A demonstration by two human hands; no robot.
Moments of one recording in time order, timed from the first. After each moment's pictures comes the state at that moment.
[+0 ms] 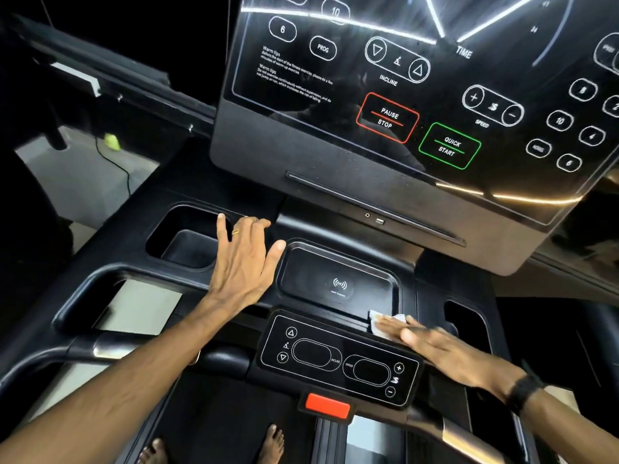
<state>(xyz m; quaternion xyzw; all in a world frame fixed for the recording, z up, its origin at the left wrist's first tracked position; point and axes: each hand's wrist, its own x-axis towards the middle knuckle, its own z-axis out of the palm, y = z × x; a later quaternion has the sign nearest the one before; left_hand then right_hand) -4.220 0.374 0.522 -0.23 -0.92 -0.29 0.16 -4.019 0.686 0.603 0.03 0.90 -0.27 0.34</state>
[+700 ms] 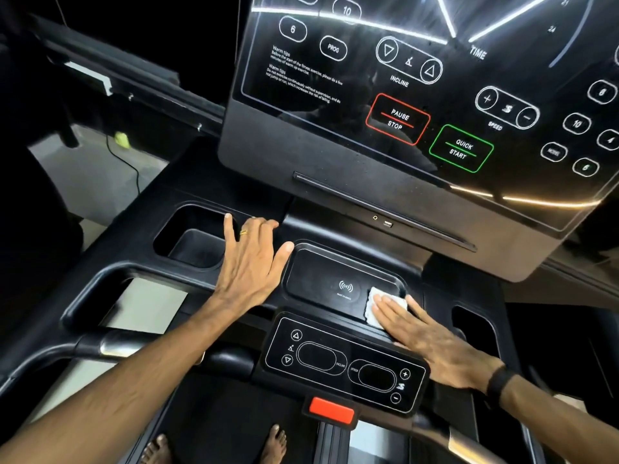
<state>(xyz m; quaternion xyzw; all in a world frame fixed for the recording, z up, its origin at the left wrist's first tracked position) -4.221 0.375 0.523 -0.23 -0.92 -0.27 0.16 -4.039 0.676 0.590 -0.18 0.95 0.03 0.24</state>
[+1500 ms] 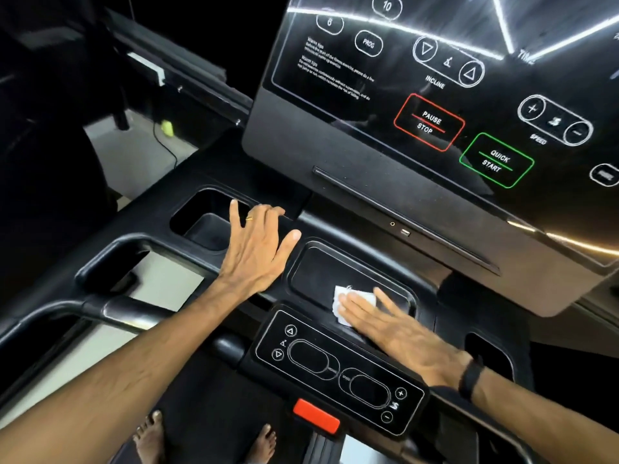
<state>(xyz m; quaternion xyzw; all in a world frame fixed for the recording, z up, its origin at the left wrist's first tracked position) -4.221 0.379 0.522 -0.17 -0.94 -0.26 0.16 -4.095 0.667 0.560 -0.36 0.92 0.07 0.15</state>
